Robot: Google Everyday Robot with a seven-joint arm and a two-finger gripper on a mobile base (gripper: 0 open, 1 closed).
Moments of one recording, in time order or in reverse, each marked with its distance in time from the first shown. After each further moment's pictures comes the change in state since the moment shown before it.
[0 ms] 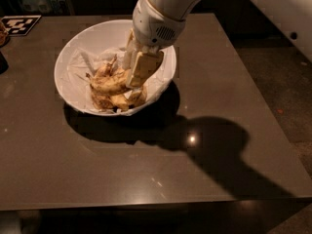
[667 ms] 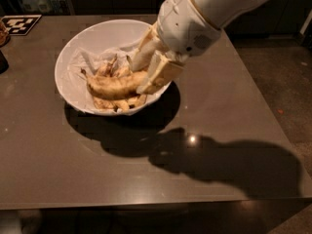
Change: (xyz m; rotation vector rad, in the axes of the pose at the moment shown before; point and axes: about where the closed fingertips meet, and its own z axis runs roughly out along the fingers) arm -0.002 0.048 -0.046 0.080 -0.175 -0.099
